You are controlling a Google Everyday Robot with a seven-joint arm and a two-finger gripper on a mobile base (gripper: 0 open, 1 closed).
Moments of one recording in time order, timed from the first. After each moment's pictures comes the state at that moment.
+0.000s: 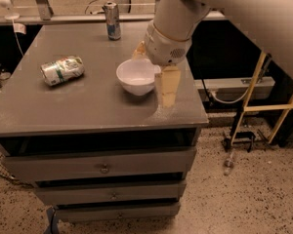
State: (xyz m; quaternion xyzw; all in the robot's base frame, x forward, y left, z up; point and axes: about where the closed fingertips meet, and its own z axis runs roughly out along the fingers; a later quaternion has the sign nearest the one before) arm 0.543 -0.011 0.901 -0.83 0.53 0.05 0.15
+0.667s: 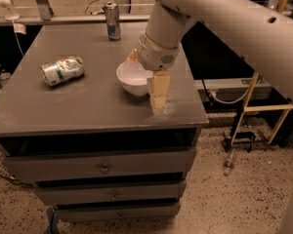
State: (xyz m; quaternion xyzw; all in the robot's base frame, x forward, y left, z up) arm 0.567 0.012 0.868 -0.85 0.51 0.08 0.15
